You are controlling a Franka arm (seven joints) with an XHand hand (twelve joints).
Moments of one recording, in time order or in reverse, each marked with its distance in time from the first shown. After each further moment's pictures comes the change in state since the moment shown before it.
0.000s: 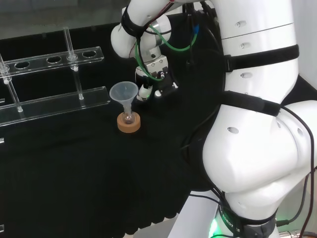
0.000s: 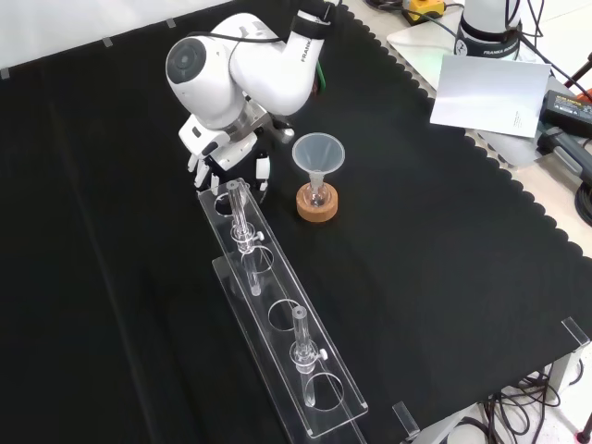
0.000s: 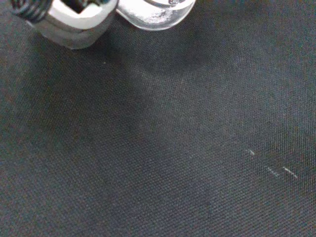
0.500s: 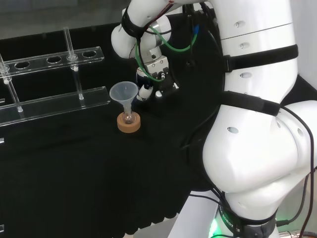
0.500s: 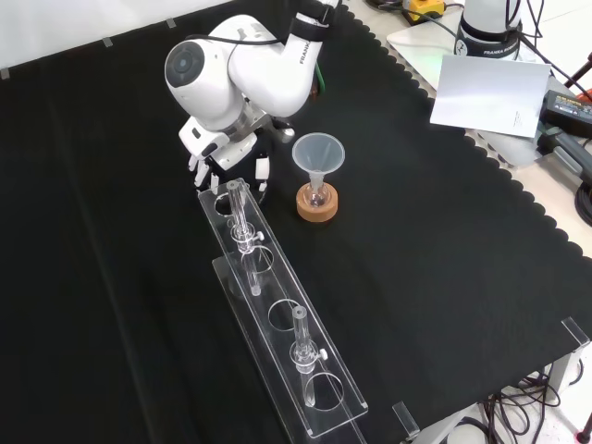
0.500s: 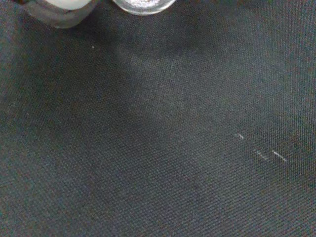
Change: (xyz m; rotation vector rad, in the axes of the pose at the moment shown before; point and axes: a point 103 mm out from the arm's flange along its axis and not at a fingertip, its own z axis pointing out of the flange) arm -0.004 -0.001 0.004 0.027 -0.006 0.011
